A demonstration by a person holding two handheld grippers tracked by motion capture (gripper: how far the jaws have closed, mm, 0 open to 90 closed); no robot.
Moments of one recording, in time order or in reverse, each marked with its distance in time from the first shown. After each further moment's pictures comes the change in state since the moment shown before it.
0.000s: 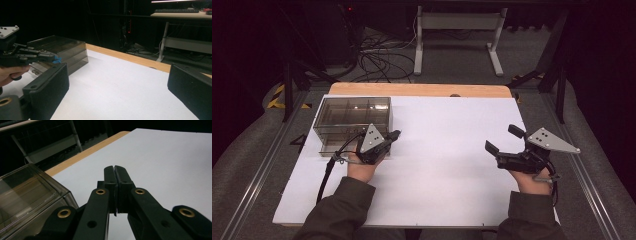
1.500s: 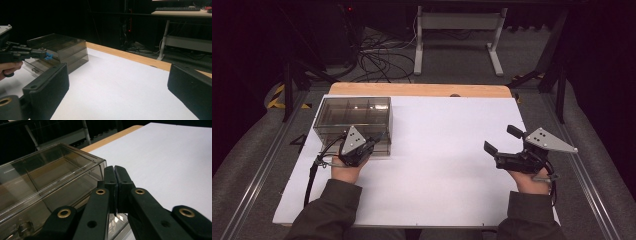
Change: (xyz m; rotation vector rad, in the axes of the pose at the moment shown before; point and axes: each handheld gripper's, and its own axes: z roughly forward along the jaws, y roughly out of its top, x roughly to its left) left arm 0.024 -0.023 -0.029 0.028 0.061 -0.045; right arm 0.001 -0.001 0.003 0.012 0.002 -0.001
